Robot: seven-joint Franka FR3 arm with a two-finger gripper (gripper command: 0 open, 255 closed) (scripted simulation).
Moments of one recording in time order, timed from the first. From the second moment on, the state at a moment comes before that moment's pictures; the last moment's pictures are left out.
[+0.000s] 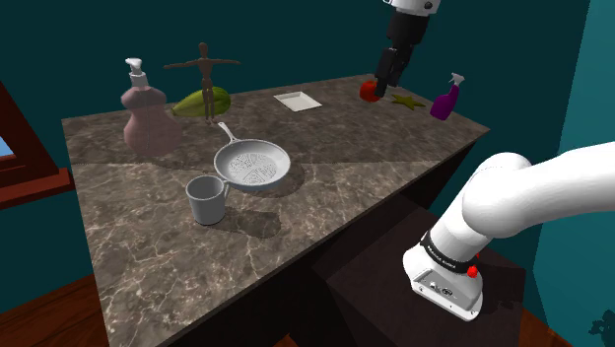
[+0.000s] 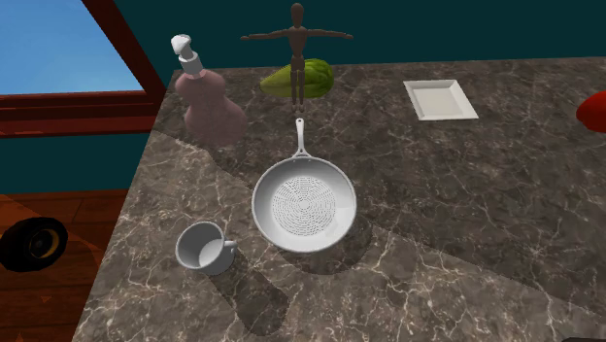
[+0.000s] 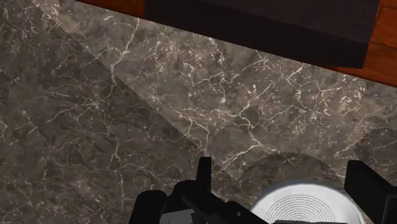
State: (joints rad) arm -0.02 -0.74 0.01 -2.33 -0.03 1.57 -0.11
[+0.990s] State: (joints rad) arm 0.00 -0.38 0.06 -2.34 0.04 2.00 -0.01
